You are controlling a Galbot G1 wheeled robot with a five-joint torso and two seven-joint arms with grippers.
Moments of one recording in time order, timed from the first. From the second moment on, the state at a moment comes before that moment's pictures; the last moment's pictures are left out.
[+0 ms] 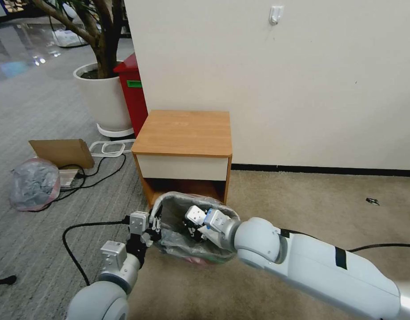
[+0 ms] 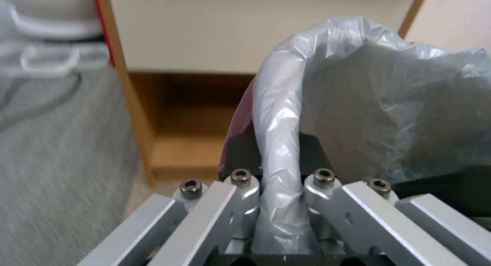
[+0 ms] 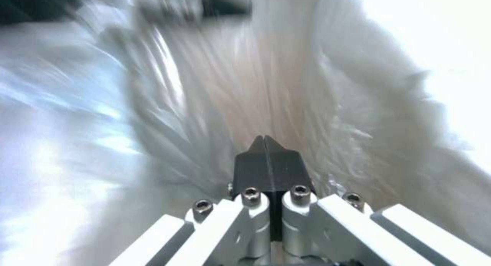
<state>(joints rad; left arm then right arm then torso) 1.61 -1.20 -0.41 -2.24 -0.43 0.34 -0.17 -0.61 0.90 -0.54 2.09 0.60 -0.71 0.11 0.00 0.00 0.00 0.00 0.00</state>
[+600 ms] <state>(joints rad) 1.65 -1.29 -0.39 -2.15 -0.68 0.40 -0.24 -1.41 1.04 0.21 2.22 0.33 -0.22 0.15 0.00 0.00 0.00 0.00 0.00</state>
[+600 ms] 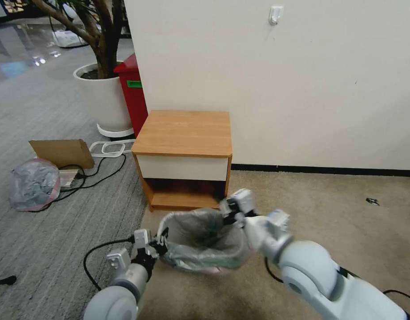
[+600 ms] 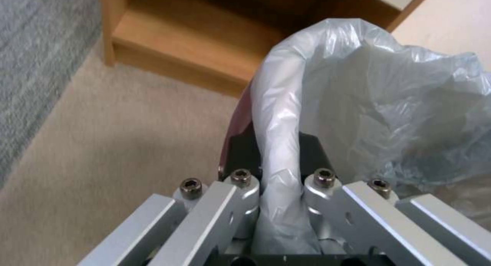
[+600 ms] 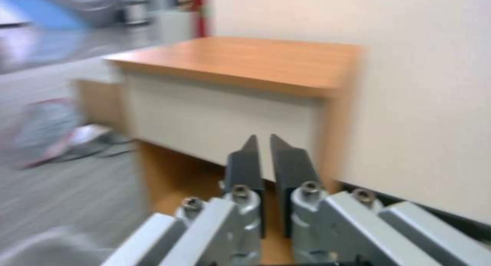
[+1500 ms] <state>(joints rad) 1.72 -1.34 -0.29 -2.12 -0.46 0.36 -0.24 -1.71 1.24 0.46 2.20 0.23 -0.04 0.17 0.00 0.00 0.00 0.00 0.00</state>
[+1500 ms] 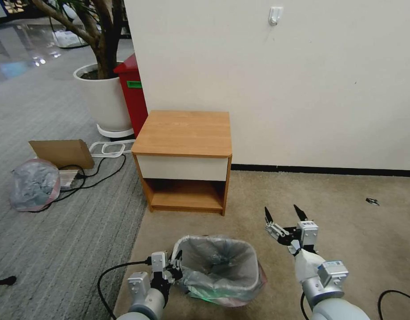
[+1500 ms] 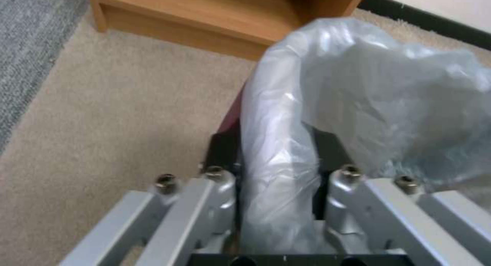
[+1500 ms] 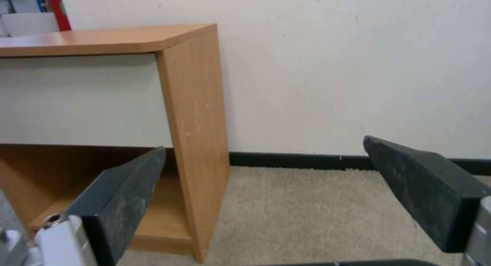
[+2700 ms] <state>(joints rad) 1.96 -1.40 -0.55 -2.34 -0.02 -0.07 -0.12 -1.96 1.37 0.65 2.23 0.35 0.22 0.02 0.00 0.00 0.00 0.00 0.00</state>
